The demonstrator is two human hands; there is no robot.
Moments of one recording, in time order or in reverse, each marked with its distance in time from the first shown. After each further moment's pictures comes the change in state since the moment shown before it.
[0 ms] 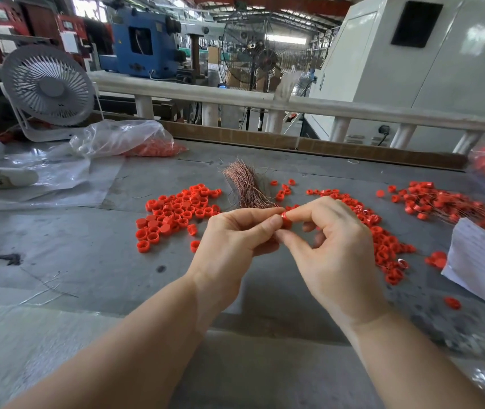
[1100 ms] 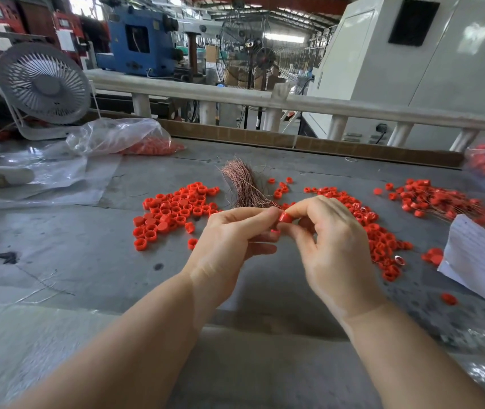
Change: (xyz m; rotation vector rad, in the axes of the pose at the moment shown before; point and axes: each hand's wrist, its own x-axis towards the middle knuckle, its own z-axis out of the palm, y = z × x) left_hand 0.000 0.004 -0.002 -0.017 -0.050 -0.080; right_hand 0.000 0.005 0.000 -0.067 -0.048 -0.037
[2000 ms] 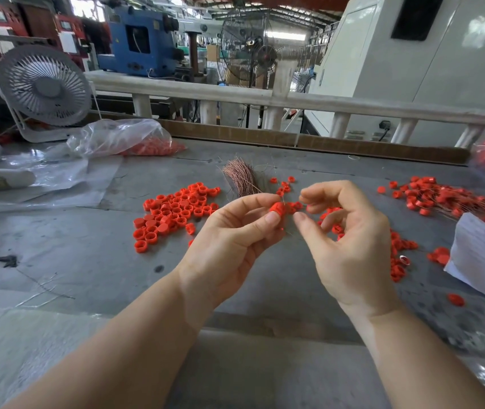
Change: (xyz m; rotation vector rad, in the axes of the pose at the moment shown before) left_hand 0.004 -0.002 -0.002 -0.297 -0.137 0.031; right_hand 0.003 -0.001 -0.004 0.333 0.144 0.176
